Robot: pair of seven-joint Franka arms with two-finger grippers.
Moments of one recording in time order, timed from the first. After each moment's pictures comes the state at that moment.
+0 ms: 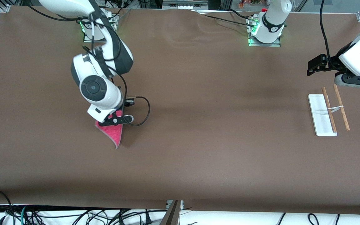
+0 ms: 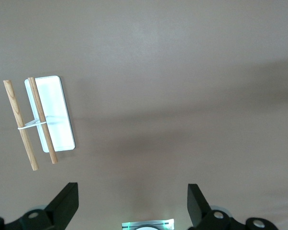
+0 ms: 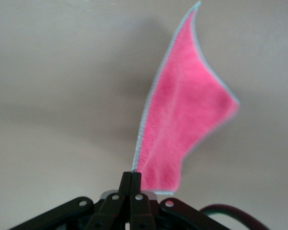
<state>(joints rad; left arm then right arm) 0.05 0.07 -0.14 -1.49 0.00 1.42 0.01 0.45 0.48 0.00 -1.42 0.06 1.67 0.28</state>
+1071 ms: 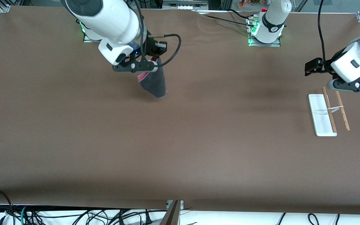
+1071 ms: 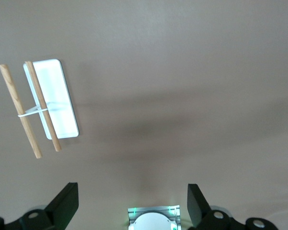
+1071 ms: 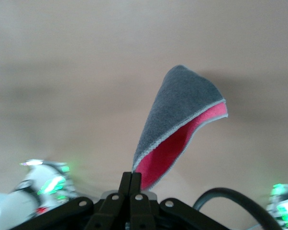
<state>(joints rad) 0.05 0.12 -0.15 -1.49 0.04 1.36 0.01 0.60 0.44 0.01 -0.99 0.41 1.37 0.77</state>
